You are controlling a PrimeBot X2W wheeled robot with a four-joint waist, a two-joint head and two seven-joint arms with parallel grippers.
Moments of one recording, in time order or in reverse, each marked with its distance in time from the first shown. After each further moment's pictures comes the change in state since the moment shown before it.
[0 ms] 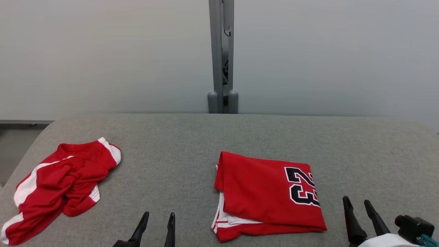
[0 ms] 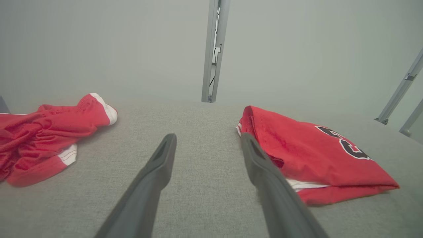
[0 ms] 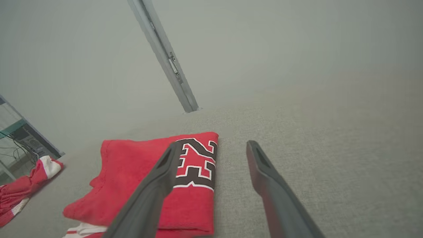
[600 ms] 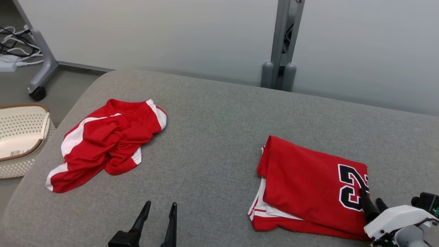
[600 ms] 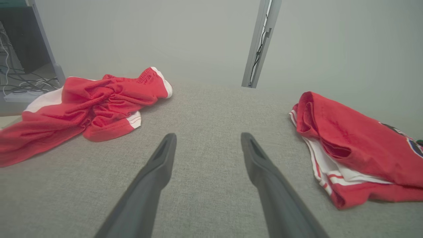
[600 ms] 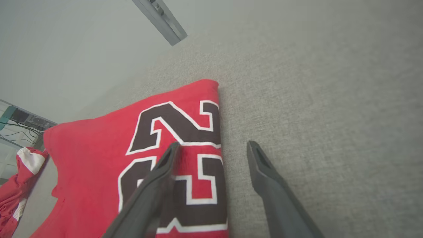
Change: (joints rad) left arm -0.040 0.000 -0.003 -0.003 0.007 -0.016 0.000; right arm -0.265 -0.107 0.079 0.380 0.411 0.000 0.142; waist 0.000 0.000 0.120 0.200
